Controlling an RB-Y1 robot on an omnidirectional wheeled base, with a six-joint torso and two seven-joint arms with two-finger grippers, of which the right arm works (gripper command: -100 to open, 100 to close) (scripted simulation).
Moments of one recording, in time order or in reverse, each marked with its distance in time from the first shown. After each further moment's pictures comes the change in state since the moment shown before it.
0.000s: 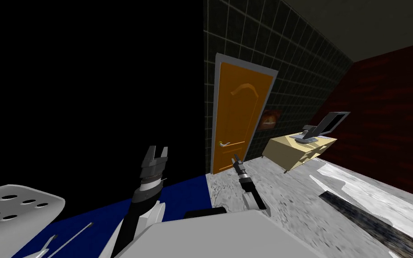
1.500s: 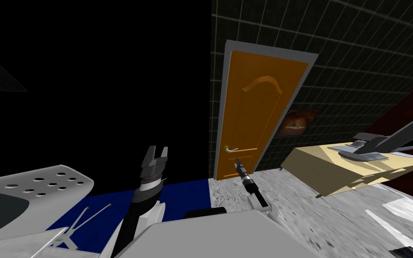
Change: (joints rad) arm -0.122 -0.097 0.012 0.348 -0.003 -0.018 -0.088
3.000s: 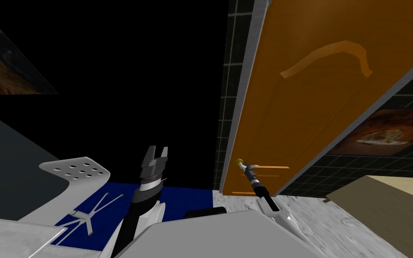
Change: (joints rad) arm -0.053 -0.079 -0.059 0.244 -0.033 -0.061 -0.063
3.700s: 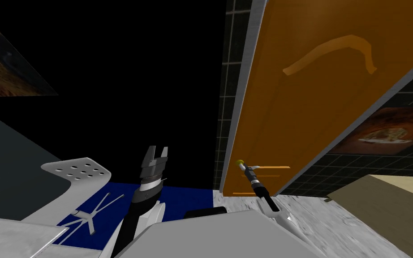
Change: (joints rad) arm 0.001 0.001 0.001 0.002 0.000 0.002 -0.001
